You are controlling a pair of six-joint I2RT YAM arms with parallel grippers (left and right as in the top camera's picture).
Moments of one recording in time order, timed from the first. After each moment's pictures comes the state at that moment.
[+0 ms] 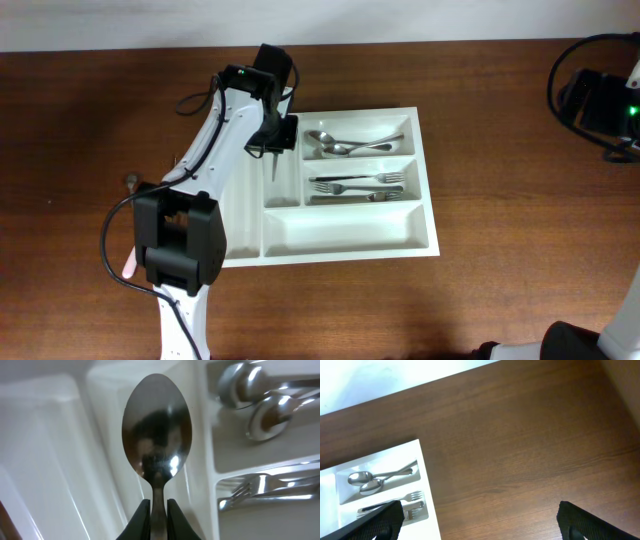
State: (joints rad) left arm -0.32 2.19 1.96 -1.19 0.03 -0.18; right arm -0.34 1.58 2.12 -1.41 -0.11 0.00
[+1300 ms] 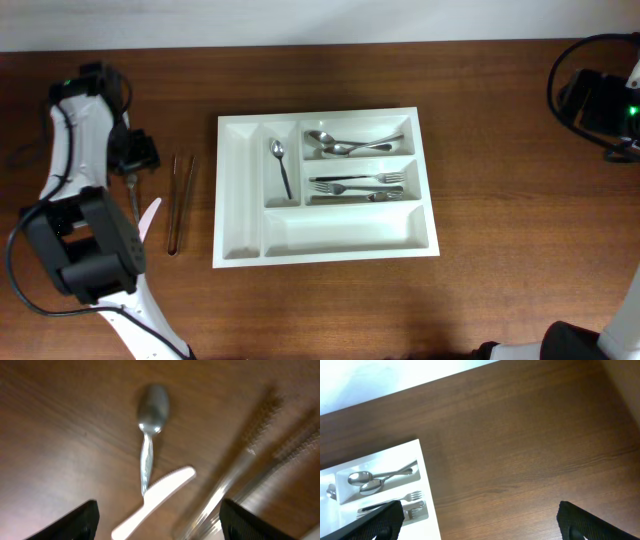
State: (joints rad) left arm 0.28 2.14 1.84 -1.27 -0.17 -0.13; right arm -0.34 1.58 2.12 -1.41 -0.11 0.00
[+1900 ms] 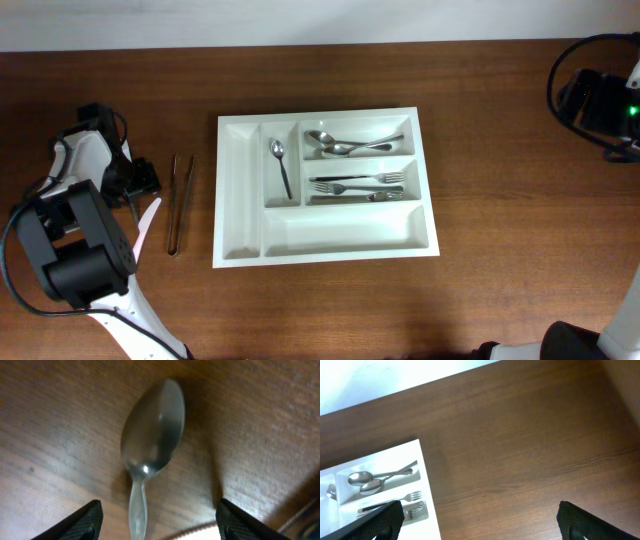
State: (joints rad) left arm 0.34 2.14 1.54 -0.92 -0.10 -0.07; right arm -0.34 1.58 2.12 -1.41 -0.11 0.00
